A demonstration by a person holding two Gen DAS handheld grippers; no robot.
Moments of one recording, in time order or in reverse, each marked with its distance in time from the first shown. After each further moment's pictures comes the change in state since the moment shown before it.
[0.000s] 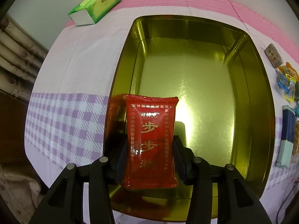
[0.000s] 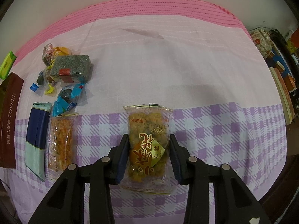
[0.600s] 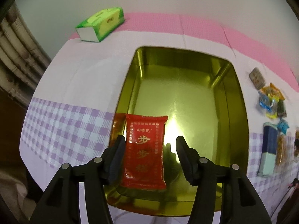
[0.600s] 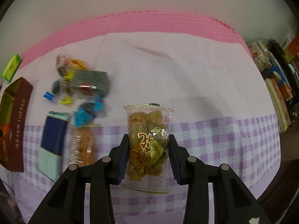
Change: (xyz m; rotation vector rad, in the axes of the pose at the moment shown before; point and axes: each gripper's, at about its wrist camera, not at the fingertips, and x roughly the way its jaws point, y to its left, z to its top) left arm -0.040 0.014 0.000 -0.070 -0.159 -0.084; right arm -0.042 0.033 0.009 -0.045 -0.072 0.011
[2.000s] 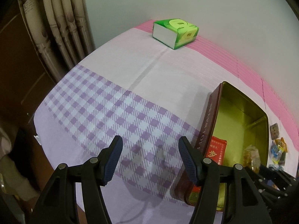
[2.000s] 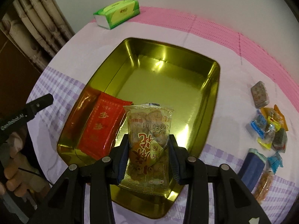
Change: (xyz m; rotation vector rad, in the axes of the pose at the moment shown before) left arm -0.031 0.132 -0.024 -0.372 -0.081 0.040; right arm -0.014 0.337 -0.011 -0.478 0.074 0.305
